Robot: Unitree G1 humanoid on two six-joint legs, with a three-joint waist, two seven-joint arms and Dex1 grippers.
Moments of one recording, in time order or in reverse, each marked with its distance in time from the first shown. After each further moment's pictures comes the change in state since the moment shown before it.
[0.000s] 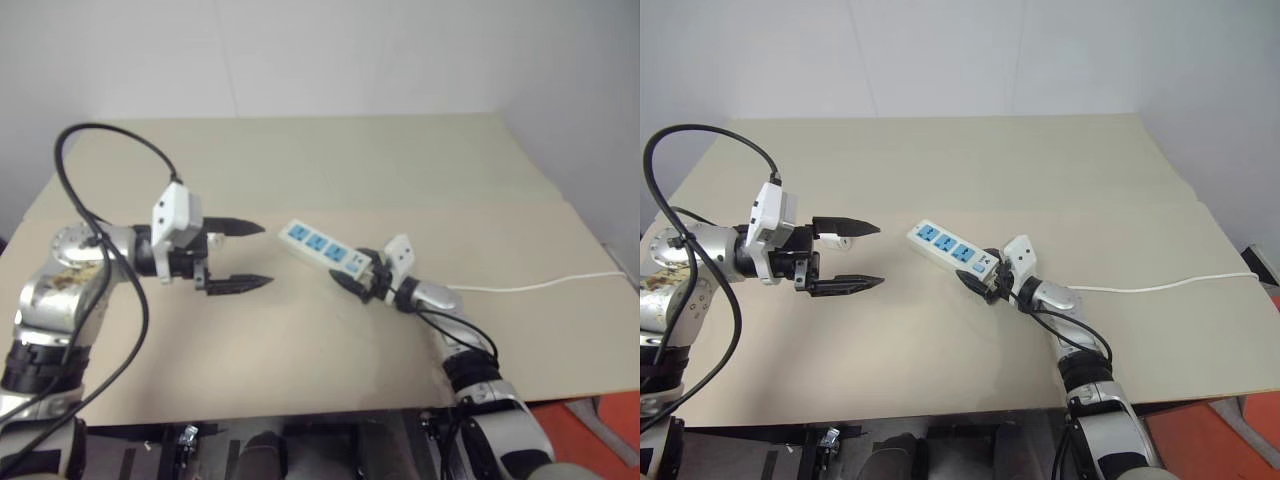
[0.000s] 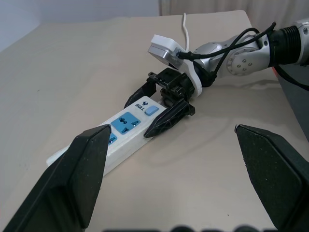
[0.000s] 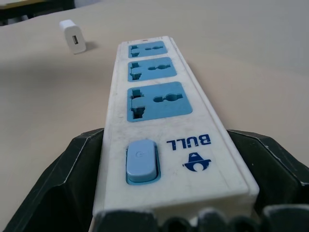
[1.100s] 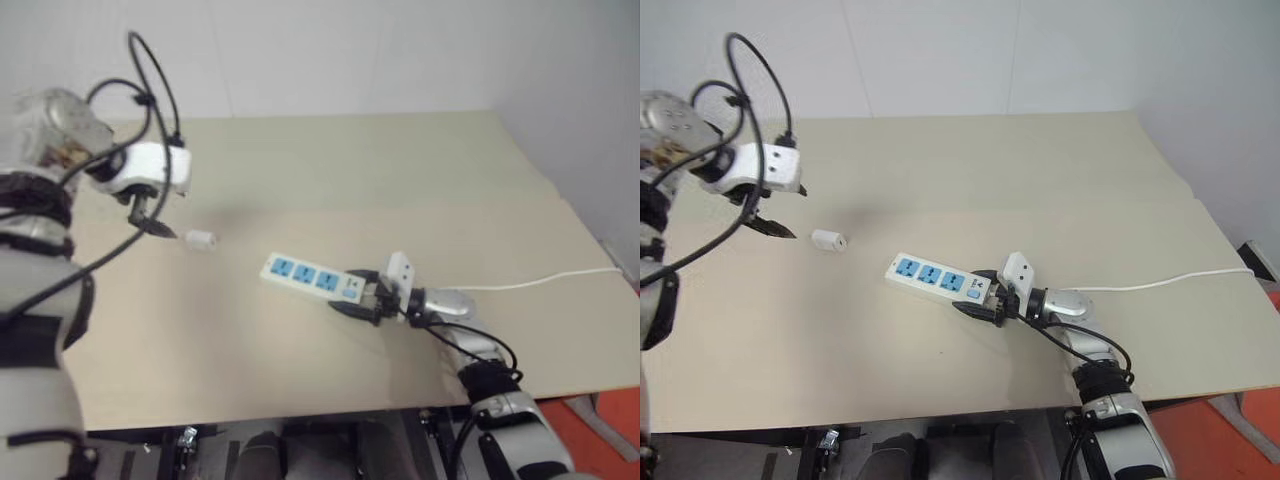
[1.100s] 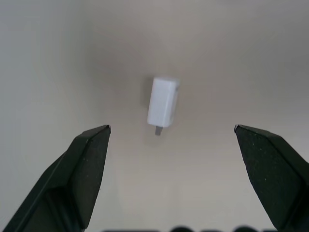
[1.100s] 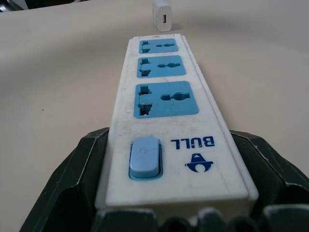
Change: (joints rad) left arm -0.965 -0.023 -0.628 1.374 0.991 -0.790 -0.199; right arm 0.100 -0.098 0.065 -0.204 0.004 0.034 0.282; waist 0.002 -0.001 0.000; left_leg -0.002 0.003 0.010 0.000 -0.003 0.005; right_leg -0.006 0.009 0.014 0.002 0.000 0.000
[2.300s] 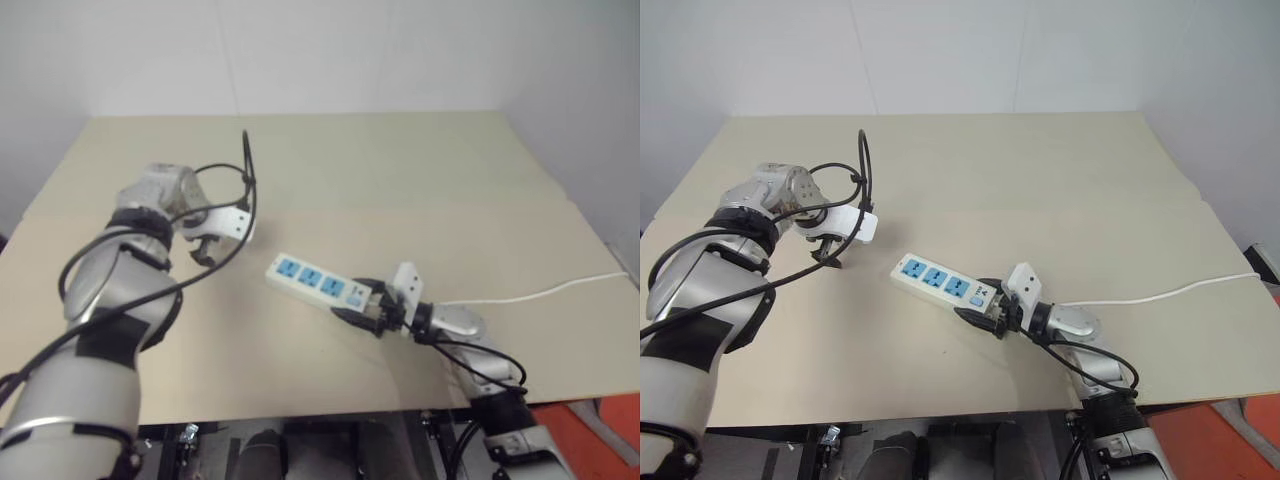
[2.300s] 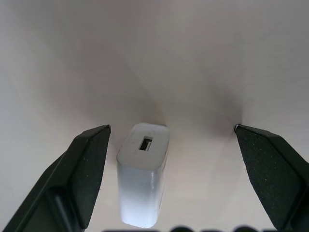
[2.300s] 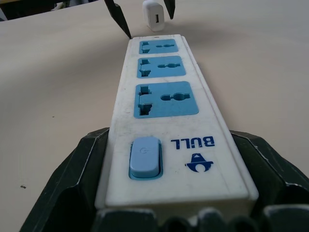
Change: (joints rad) left arm 0.075 -0.277 -0.057 0.141 0.230 0.088 0.294; right arm 0.182 -0.023 -0.003 -0.291 0.055 0.162 -0.141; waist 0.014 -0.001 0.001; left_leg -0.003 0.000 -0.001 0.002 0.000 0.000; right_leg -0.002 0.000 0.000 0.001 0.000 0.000
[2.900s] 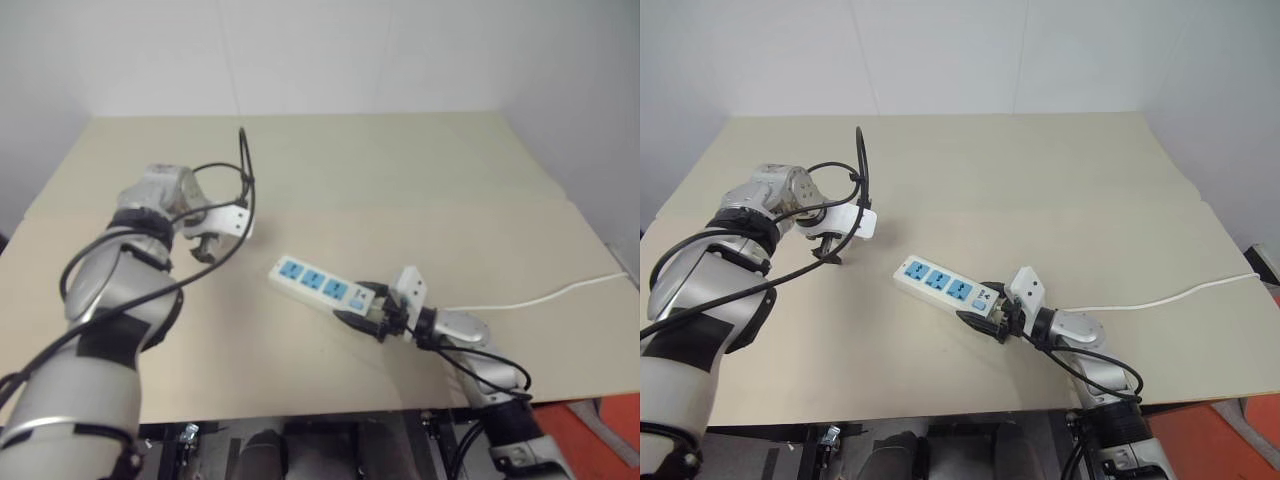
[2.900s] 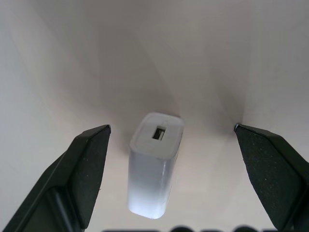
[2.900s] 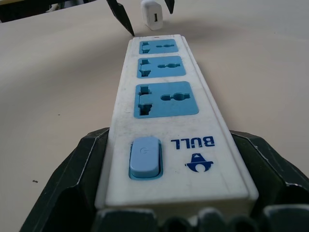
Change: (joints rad) left arm 0.001 0.000 0.000 0.001 0.011 0.040 0.041; right arm 0.042 -0.013 0.000 -0.062 0.011 0.029 -0.030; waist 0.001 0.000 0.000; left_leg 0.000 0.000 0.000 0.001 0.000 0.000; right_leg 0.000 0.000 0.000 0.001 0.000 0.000
